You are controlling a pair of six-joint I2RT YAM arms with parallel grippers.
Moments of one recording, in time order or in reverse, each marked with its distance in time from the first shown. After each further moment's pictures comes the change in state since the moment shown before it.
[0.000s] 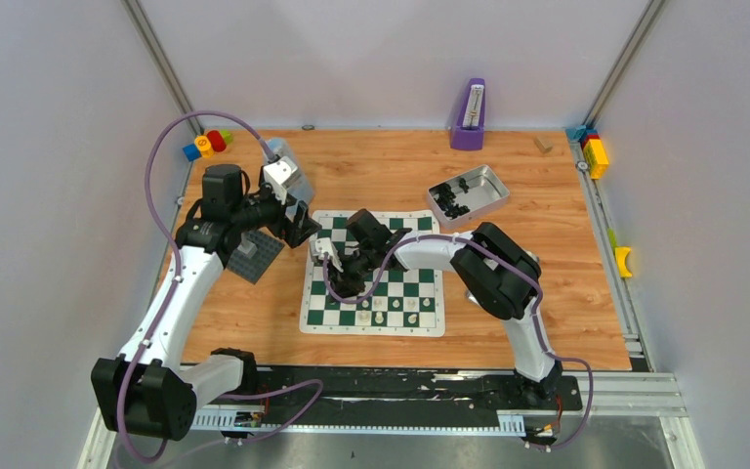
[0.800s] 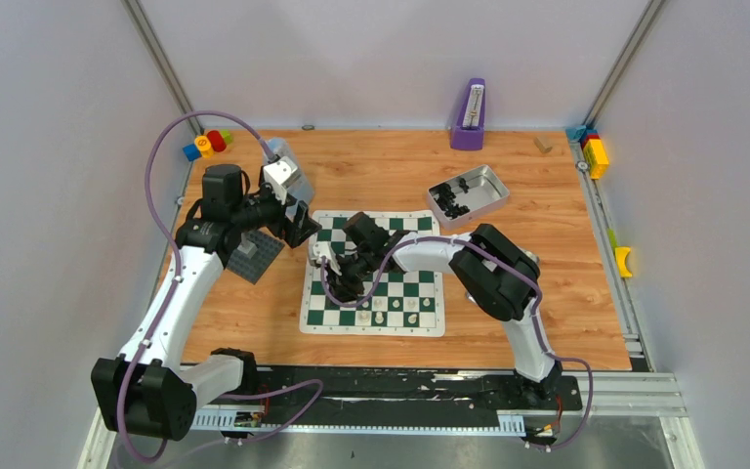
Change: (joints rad) left arm 0.000 0.000 0.000 0.000 -0.001 0.000; right arm 0.019 0.000 0.000 -0.010 0.005 -0.002
